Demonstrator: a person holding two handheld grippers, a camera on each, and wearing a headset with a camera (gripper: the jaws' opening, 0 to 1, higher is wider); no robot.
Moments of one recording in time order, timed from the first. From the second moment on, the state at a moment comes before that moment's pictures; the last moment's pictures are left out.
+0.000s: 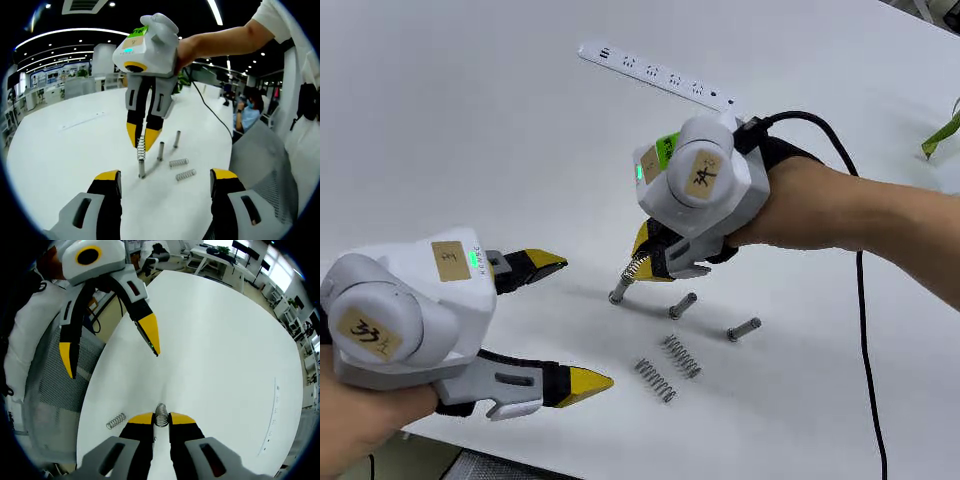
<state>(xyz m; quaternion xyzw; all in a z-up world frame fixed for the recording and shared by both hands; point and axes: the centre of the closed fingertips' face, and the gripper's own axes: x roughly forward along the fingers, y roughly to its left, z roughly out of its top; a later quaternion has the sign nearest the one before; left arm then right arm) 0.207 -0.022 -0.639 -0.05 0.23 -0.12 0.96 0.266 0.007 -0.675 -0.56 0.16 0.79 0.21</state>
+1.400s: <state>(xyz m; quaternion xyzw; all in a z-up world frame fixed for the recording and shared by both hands) 0.208 -0.021 -0.643 -0.06 0.23 -0.12 0.96 0.261 0.006 -0.713 -0.56 0.16 0.79 0.21</state>
